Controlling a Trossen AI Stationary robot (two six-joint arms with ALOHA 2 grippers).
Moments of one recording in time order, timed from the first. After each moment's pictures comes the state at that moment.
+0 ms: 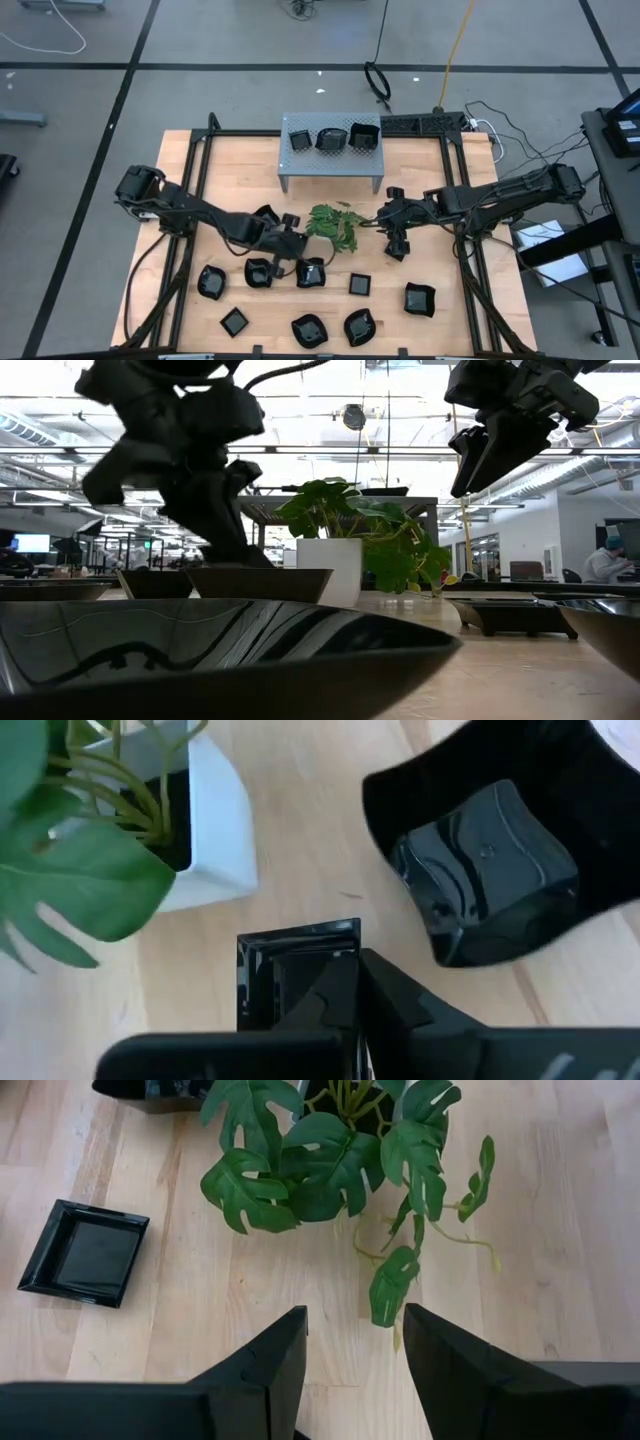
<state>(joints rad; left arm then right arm) -0.26 1.64 0.91 -0.25 -0.19 0.17 0.14 1.17 0.80 -0.55 0.13 0.04</state>
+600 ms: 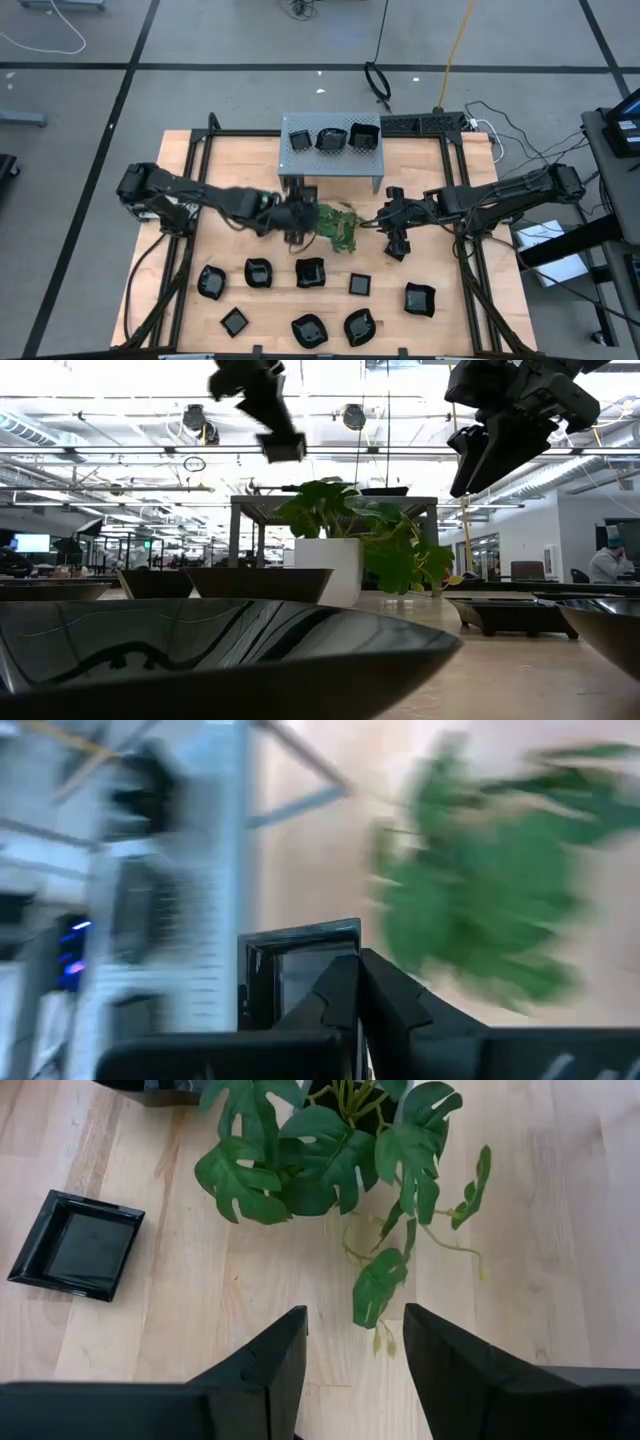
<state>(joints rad) -0.16 1.63 1.41 -0.72 -0.60 0.21 0.14 1.17 0.80 -0.55 0.14 0.01</state>
